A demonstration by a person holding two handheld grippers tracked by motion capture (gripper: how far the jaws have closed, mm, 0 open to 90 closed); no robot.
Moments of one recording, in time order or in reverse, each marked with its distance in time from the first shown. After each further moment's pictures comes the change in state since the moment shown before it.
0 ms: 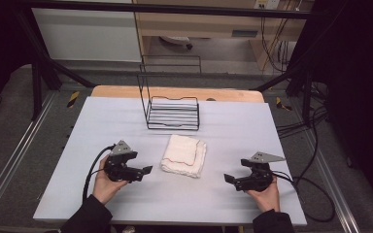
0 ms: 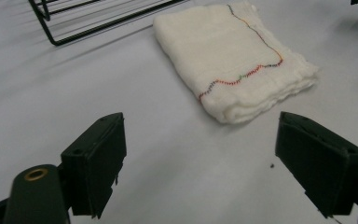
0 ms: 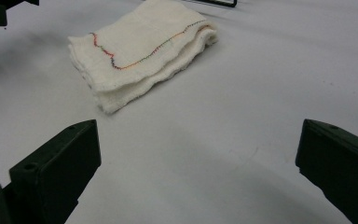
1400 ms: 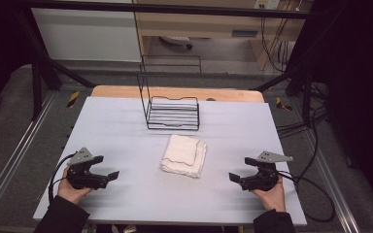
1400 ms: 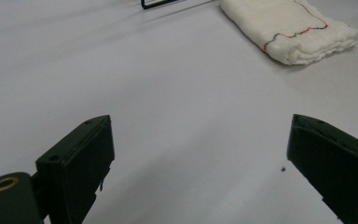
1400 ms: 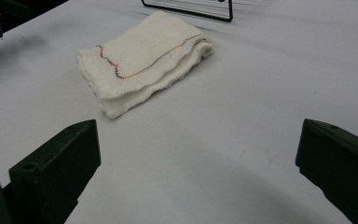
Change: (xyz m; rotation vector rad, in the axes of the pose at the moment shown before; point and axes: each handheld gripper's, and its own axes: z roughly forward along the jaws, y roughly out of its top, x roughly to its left) left arm 0.061 -0.059 -0.062 -0.051 0.049 -0.010; right arm -0.010 0.000 -0.013 -0.050 0.031 0.004
